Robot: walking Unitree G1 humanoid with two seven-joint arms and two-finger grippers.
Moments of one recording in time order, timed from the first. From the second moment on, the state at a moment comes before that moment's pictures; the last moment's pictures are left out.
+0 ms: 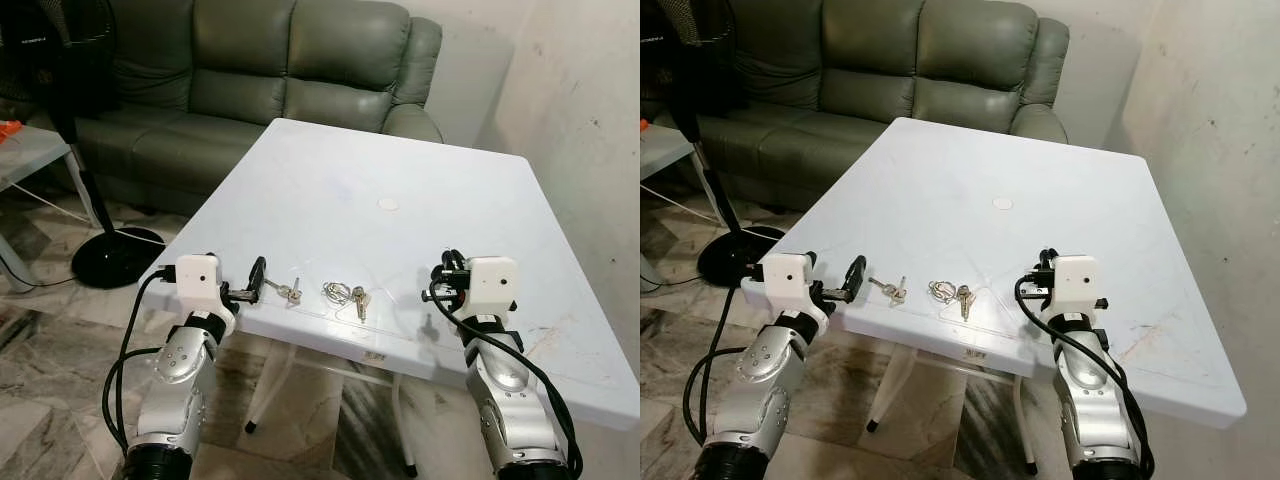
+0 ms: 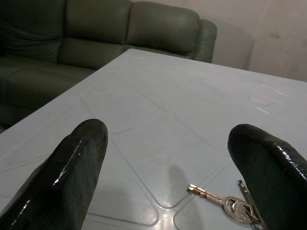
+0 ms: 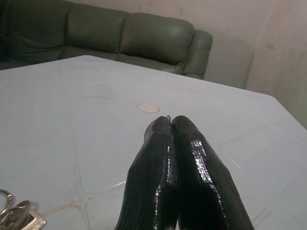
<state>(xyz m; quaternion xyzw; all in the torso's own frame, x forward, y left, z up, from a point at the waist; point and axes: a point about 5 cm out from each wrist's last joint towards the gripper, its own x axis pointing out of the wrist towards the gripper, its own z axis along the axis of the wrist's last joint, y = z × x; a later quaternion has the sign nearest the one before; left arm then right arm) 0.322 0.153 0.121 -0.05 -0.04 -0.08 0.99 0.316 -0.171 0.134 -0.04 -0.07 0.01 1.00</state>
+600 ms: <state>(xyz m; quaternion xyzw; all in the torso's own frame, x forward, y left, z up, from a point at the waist) 0.323 0.155 0.121 -0.05 -0.04 -0.07 1.00 0.316 -0.169 0.134 -0.05 -0.07 0.02 1.00</state>
